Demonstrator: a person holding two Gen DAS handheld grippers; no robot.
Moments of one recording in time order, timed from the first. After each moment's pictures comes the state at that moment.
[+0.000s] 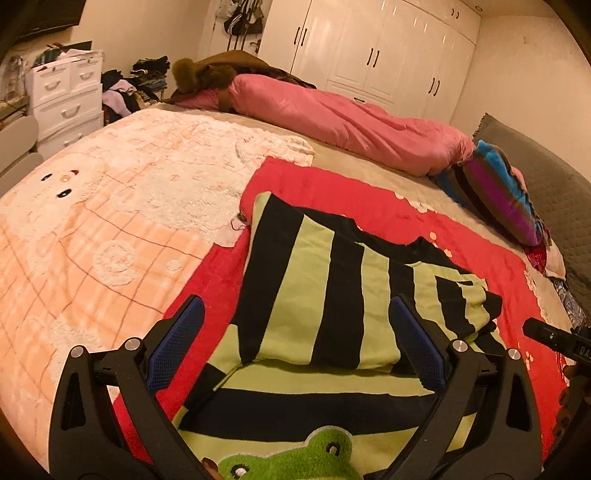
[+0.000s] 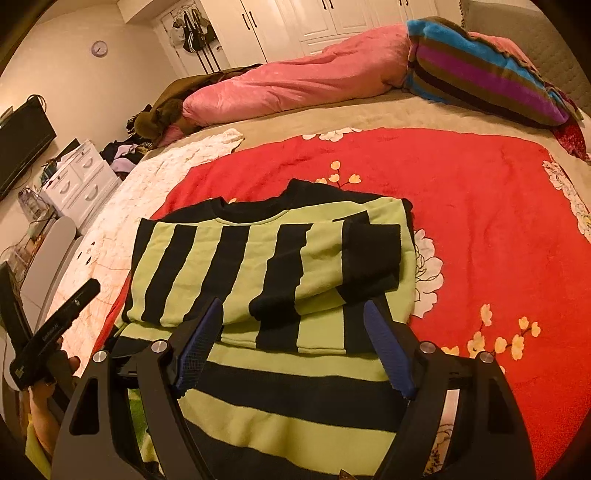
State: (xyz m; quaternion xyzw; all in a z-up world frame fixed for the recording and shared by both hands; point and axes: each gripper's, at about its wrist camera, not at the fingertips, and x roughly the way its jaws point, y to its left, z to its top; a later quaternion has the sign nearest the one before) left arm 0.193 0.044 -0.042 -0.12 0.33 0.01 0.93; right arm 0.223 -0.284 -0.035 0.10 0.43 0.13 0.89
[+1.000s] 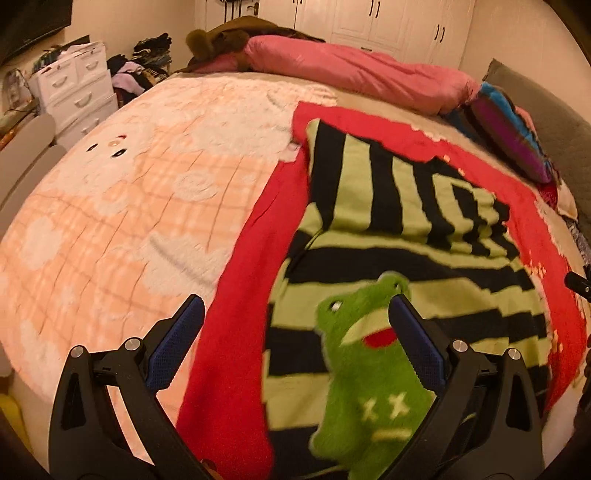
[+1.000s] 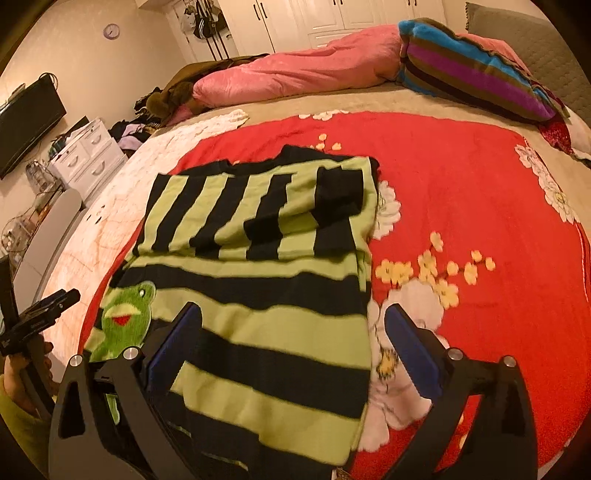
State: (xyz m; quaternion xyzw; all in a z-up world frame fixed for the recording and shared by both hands) left arm 0.088 0.078 -0.044 -0.07 0.44 0.03 0.90; right arm 0.127 -0.317 -0.035 0.07 0.45 0.14 0.88
